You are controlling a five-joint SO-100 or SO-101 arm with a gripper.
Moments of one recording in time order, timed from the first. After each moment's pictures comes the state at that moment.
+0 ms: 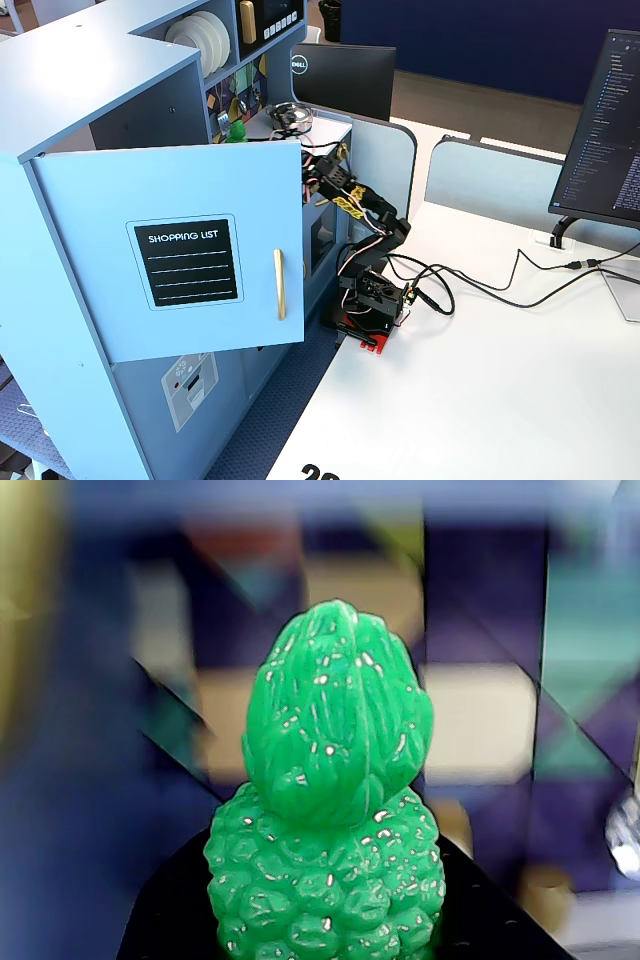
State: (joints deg) arm -3.2 127.8 96.2 20.4 -90.9
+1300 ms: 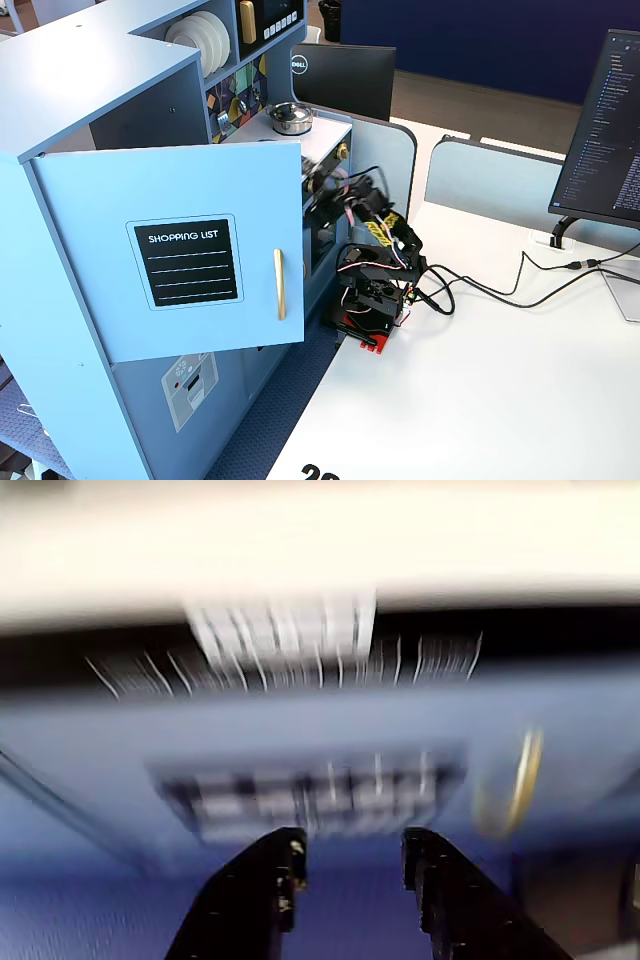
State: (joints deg) arm 4.4 160.8 124.4 79.3 -94.7
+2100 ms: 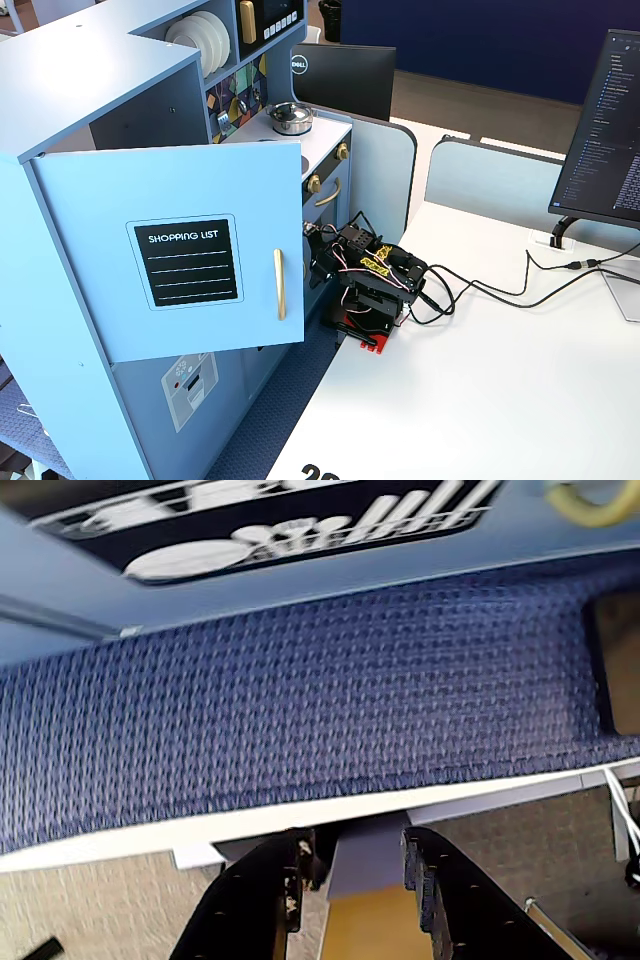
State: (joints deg) arm 5.0 182.2 172.1 77.5 -88.9
